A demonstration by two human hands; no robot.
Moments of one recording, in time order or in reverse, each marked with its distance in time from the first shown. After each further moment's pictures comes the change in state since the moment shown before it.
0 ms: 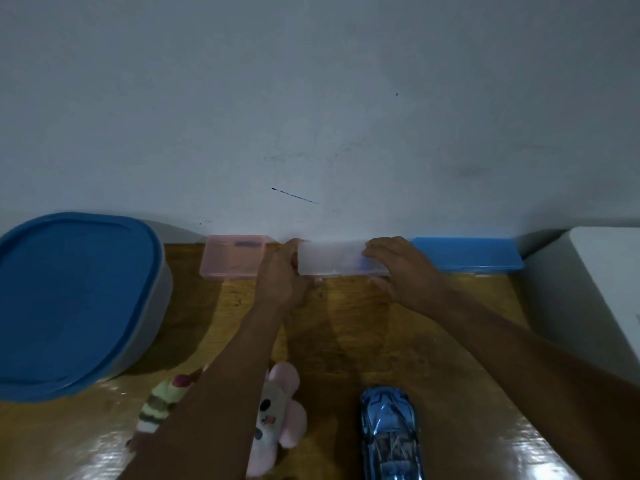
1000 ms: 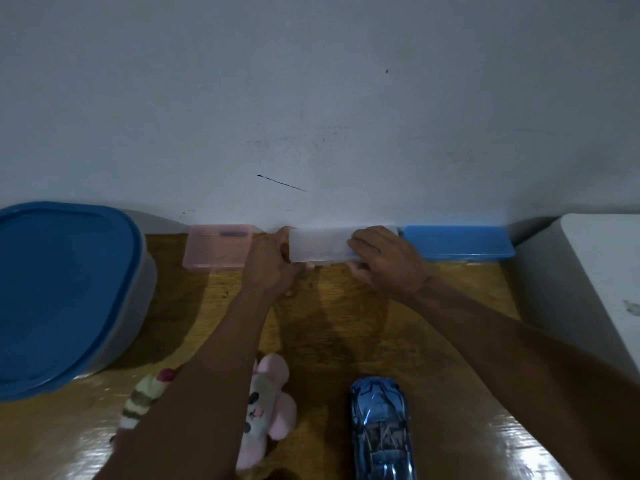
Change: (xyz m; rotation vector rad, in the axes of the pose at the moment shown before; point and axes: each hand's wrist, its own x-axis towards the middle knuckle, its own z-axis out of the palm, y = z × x) left_hand 0.005 0.009 -0.004 -0.027 -0.077 -0.037; right_hand 0.007 0.000 0.016 -0.258 0.280 -0.233
